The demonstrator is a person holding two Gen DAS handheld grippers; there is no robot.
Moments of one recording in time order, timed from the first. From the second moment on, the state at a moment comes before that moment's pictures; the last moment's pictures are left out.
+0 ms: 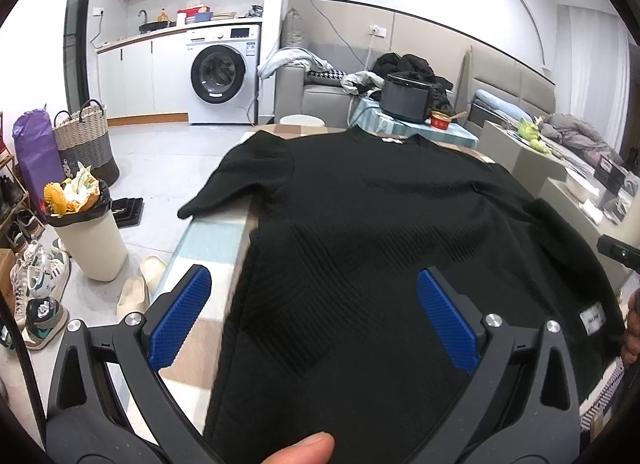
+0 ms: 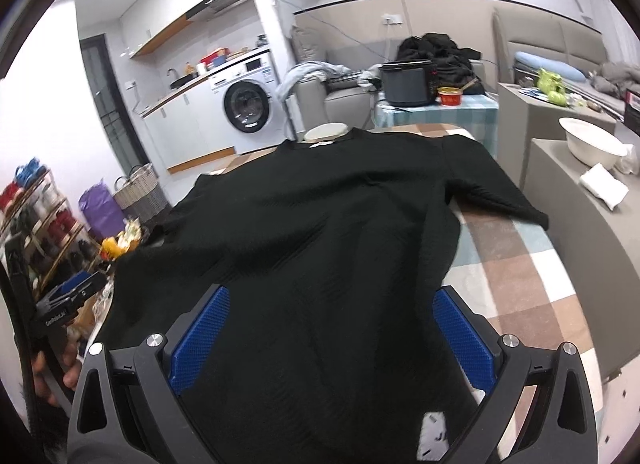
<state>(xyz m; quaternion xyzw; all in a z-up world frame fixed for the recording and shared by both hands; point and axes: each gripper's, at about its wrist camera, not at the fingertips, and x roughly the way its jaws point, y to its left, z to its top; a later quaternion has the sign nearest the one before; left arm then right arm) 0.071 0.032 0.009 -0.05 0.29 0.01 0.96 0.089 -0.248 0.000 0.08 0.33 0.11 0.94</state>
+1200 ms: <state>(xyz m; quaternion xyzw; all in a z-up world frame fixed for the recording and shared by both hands) 0.265 0.066 -0.001 -0.05 0.35 0.01 0.94 0.290 -0.450 -0.063 0.43 0.40 -0.08 0.81</state>
